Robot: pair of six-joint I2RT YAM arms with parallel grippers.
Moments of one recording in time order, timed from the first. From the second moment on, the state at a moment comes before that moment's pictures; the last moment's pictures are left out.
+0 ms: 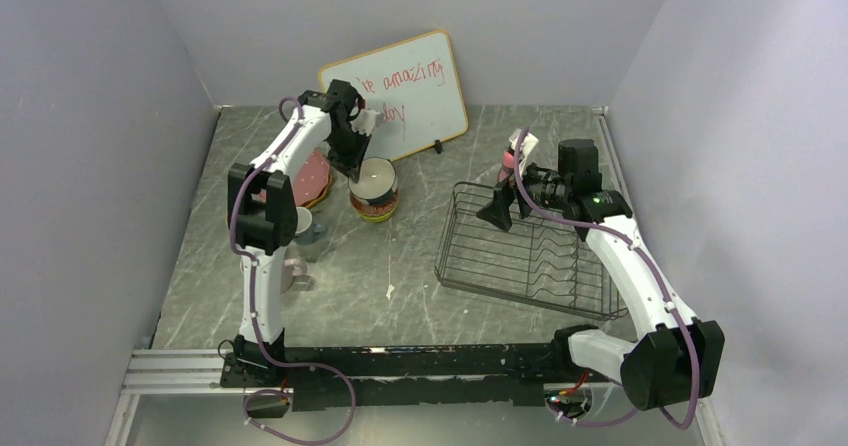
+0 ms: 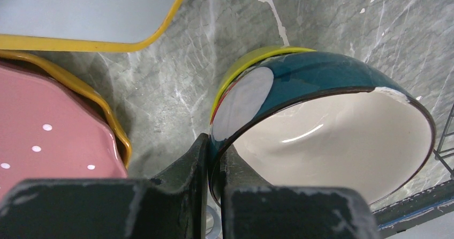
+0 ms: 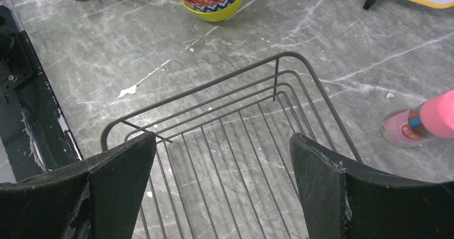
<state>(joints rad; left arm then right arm) -0.28 2.19 2.04 -1.12 0.21 0.14 0.17 1.14 0.99 -0.47 -0.77 -0.31</state>
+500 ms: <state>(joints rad) -0.31 2.19 2.02 -1.13 0.18 0.15 0.17 1.15 0.99 -0.48 -0.77 -0.32</state>
